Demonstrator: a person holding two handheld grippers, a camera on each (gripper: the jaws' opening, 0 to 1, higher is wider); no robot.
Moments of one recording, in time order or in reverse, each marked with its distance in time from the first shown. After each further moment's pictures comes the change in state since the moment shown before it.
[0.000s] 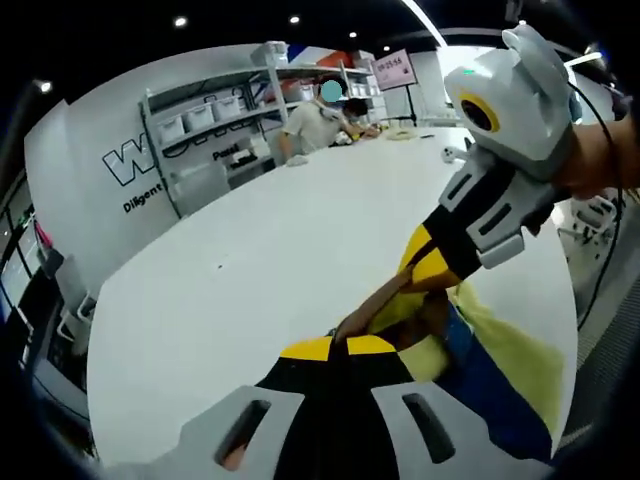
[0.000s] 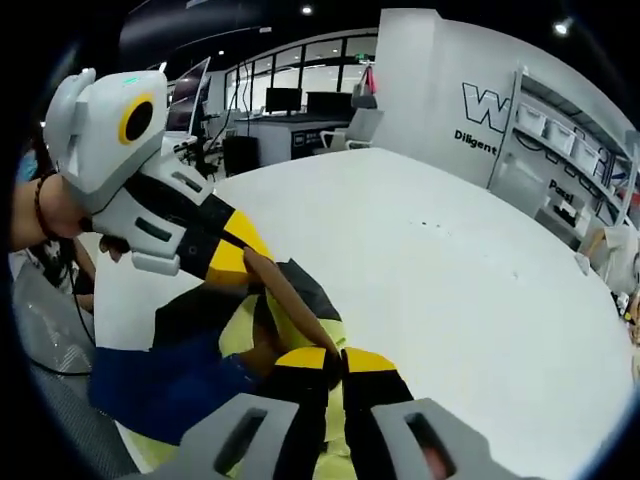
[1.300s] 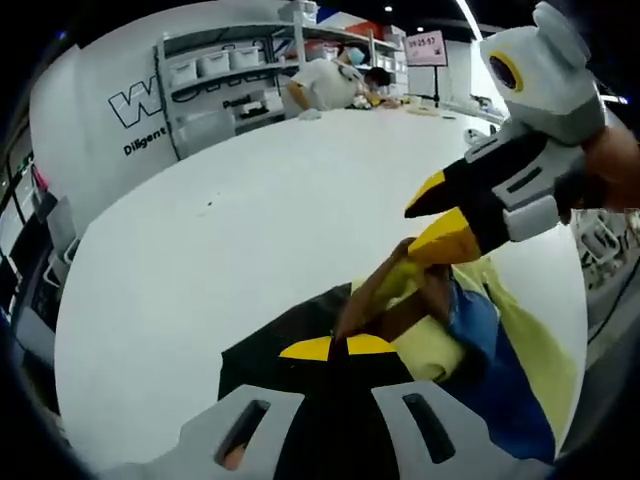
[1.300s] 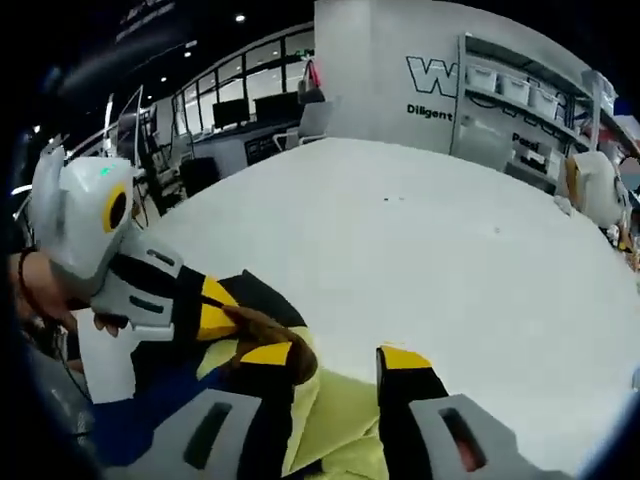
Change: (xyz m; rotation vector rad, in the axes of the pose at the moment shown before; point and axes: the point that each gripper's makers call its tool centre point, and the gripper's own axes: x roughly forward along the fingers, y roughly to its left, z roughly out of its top) left arm 0.032 0.000 -0.047 -0.157 0.139 -0.016; right arm 0.006 -0.020 -0.006 0.258 -0.024 -0.116
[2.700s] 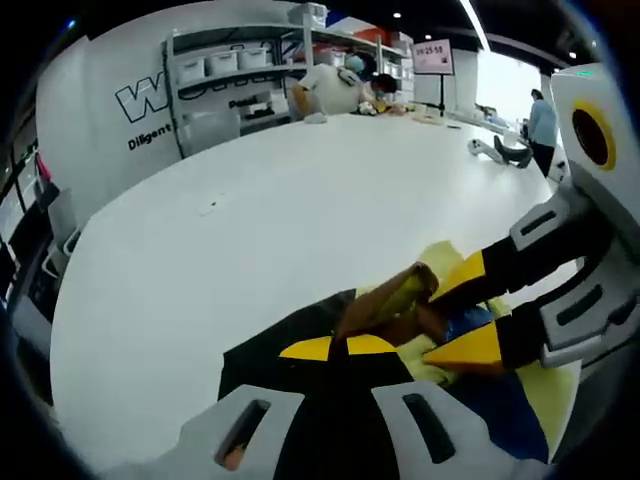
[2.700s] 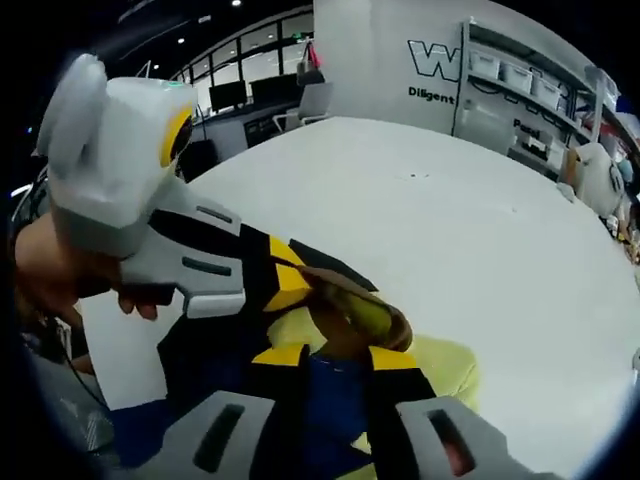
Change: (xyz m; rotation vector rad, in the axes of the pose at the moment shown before) left arm -0.001 0.003 0.004 -0.041 -0.014 -0.003; right arm 0.007 0.060 -0.034 -0.002 0.118 0.008
